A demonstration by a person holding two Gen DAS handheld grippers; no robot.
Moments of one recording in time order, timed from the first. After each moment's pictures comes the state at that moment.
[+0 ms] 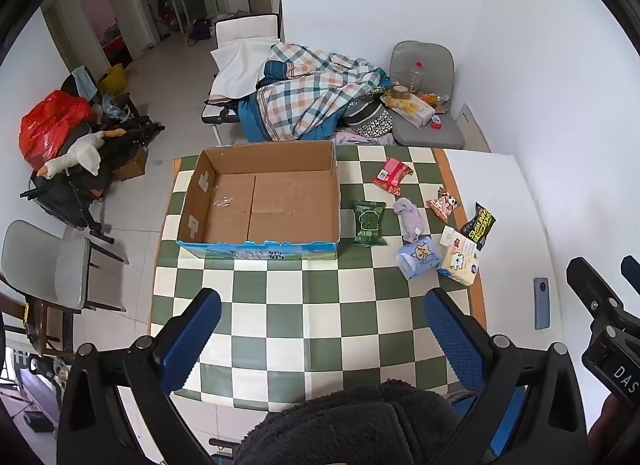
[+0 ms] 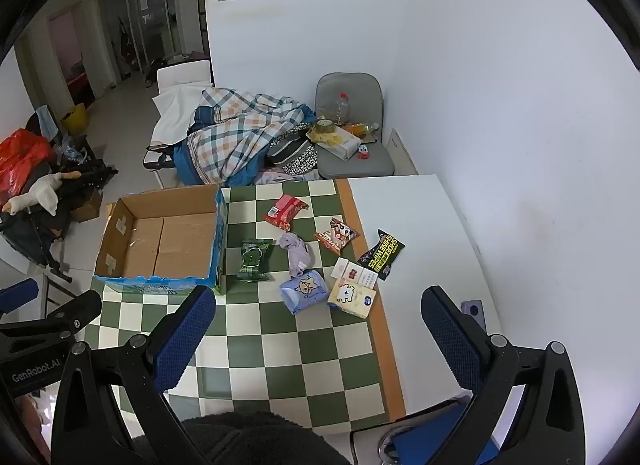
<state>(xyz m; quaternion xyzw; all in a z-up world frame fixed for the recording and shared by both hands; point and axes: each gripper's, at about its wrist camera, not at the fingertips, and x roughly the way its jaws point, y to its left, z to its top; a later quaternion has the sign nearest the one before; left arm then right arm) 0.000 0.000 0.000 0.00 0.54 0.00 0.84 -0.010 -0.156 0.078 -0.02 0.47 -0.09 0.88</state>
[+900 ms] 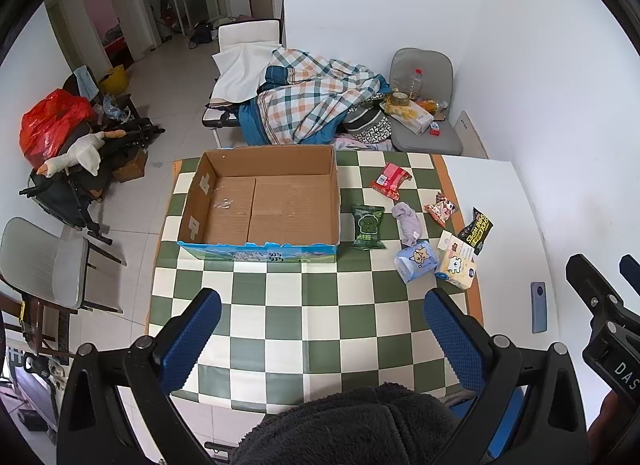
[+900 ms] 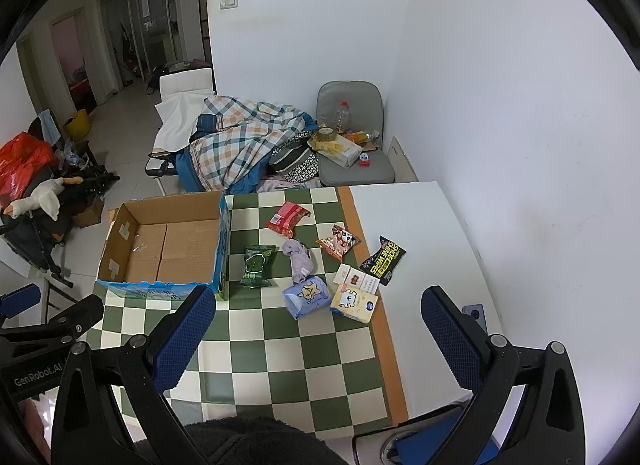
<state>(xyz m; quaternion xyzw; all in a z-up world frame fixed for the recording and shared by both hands) -0.001 0.001 0.003 -0.01 0.53 -0.01 0.85 -0.015 -0.151 0.090 -0.02 0.45 -0.09 0.89</state>
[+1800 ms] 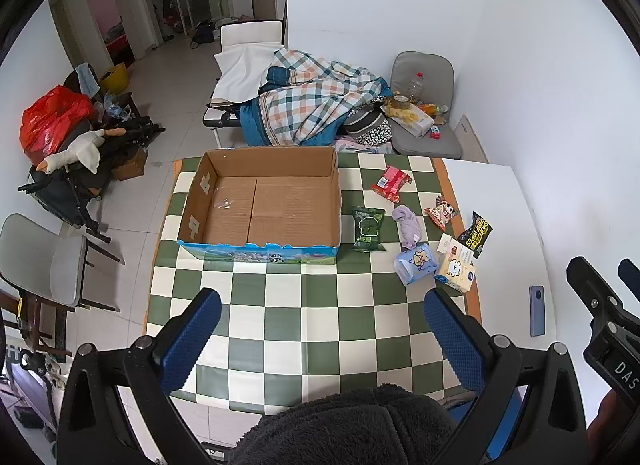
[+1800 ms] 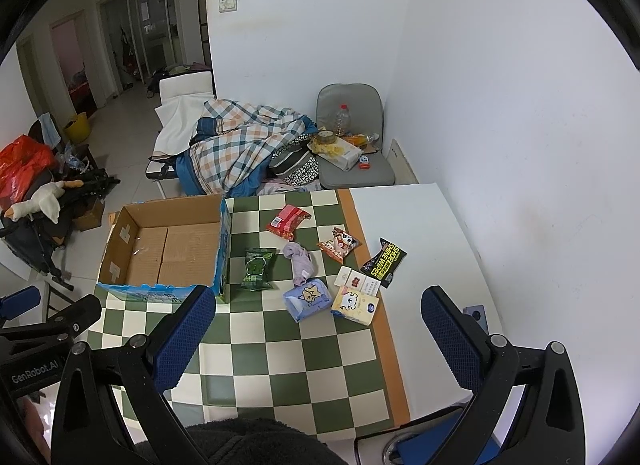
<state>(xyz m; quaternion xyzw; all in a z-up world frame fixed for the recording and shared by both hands) 0.007 0.002 0.007 -0.01 0.53 -0.01 0.85 -0.016 -0.150 0.092 -0.02 0.45 -0.09 0.89</state>
